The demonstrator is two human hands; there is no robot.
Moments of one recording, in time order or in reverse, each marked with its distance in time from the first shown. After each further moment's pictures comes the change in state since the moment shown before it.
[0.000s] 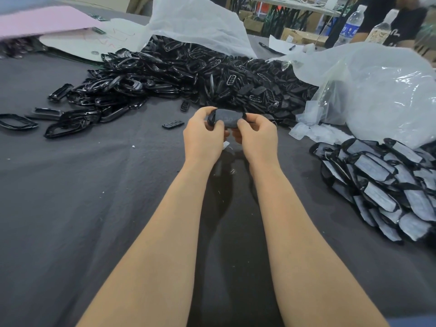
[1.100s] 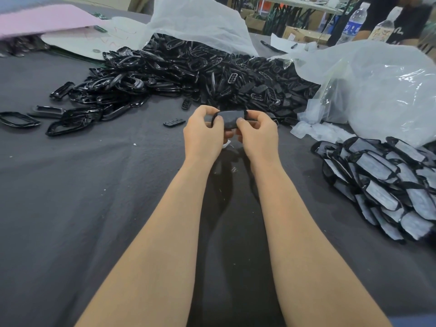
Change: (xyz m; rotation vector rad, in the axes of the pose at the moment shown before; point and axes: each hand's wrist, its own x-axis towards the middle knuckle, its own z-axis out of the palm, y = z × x) left_hand -0.005 0.006 -0.002 -0.033 0.008 -0.003; right_hand 0.000 -0.002 0.001 -0.004 -0.009 0.023
